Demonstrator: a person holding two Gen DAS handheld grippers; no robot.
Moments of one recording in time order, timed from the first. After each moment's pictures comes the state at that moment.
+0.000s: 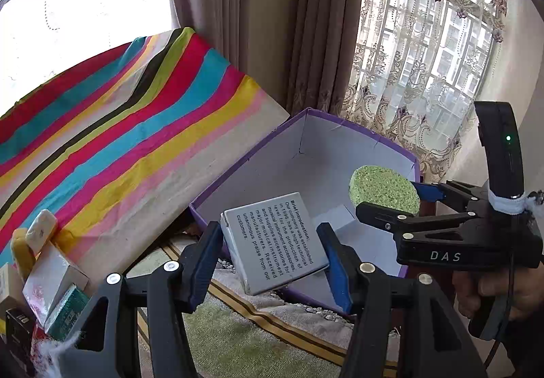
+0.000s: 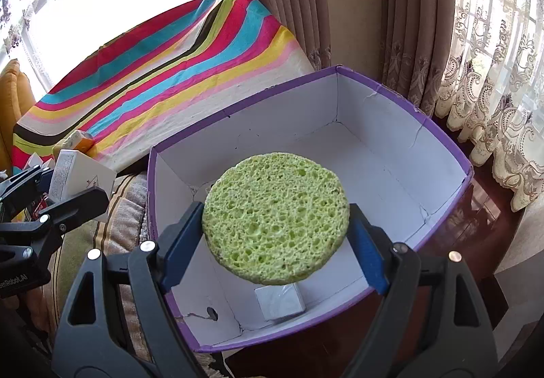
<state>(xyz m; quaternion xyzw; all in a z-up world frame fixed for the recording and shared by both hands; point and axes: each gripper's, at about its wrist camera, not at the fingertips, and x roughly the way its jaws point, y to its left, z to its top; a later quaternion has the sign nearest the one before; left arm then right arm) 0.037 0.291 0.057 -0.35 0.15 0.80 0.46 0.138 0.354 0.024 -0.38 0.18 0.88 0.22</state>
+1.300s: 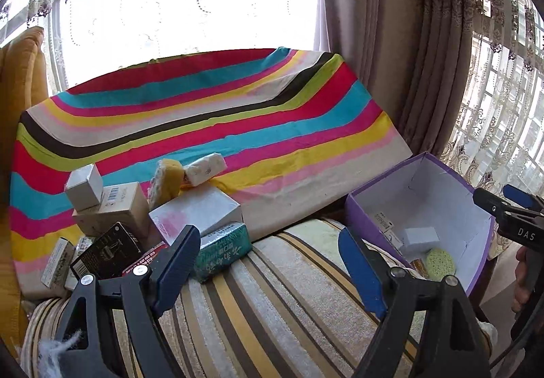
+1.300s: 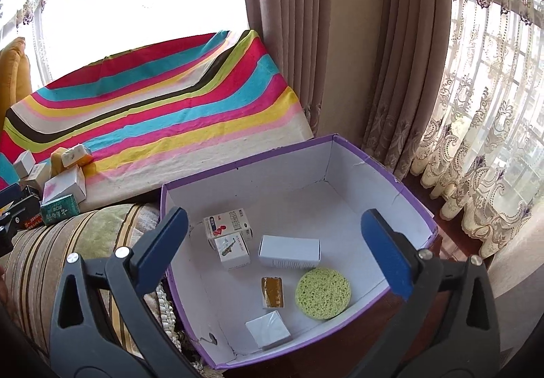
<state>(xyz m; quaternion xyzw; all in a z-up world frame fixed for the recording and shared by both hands) 0.016 0.146 0.069 -0.33 0.07 0.91 0.24 0.127 0.309 0.073 -0.31 0.07 0.91 0.27</state>
